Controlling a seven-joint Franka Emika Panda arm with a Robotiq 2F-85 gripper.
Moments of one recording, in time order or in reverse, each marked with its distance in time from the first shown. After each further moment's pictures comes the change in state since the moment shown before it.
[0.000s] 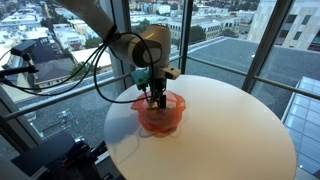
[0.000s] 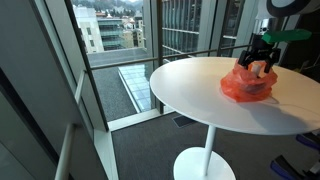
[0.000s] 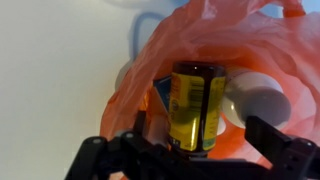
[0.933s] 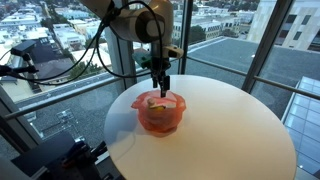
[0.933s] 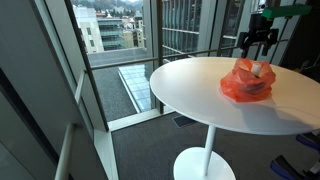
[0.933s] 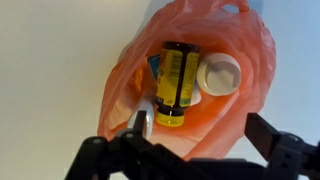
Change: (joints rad) arm 0.000 -0.053 0.027 0.139 -0.017 -0.196 -0.041
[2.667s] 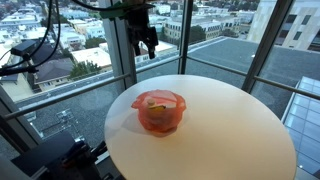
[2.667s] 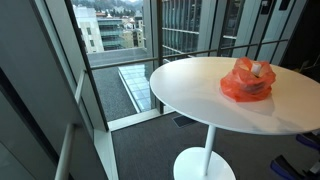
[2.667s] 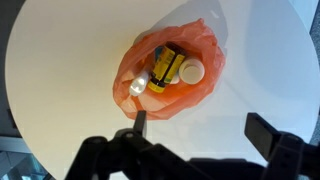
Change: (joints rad) arm 0.035 -0.353 0.080 -0.014 -0.089 -0.213 -0.196
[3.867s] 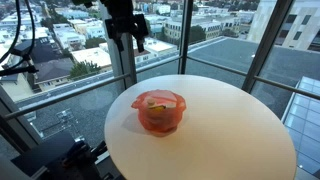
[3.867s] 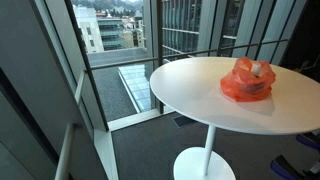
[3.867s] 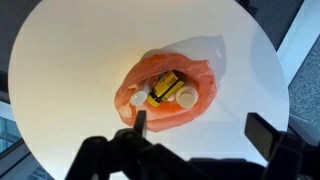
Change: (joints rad) arm 0.003 -0.233 -0.011 -0.127 0.000 -0.090 -0.303
